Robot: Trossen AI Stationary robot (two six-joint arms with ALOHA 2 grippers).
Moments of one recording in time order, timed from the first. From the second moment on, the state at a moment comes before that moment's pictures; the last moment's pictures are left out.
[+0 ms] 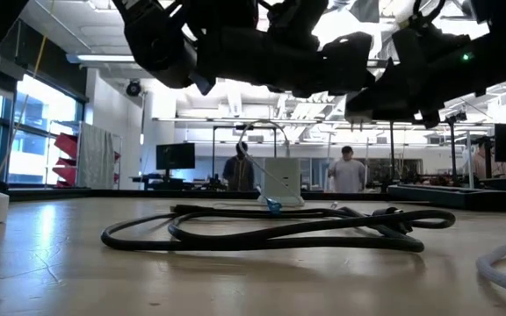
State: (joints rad) left arm -0.15 2.15 1.21 0.98 -0.55 0.30; right arm 0.37 1.31 0.34 0.59 0.88 0.44
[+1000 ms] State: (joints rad) left arm -0.16 1.90 1.21 0.05 -0.89 0.05; right arm 0.35 1.05 0.34 -0.01 1.07 0.76
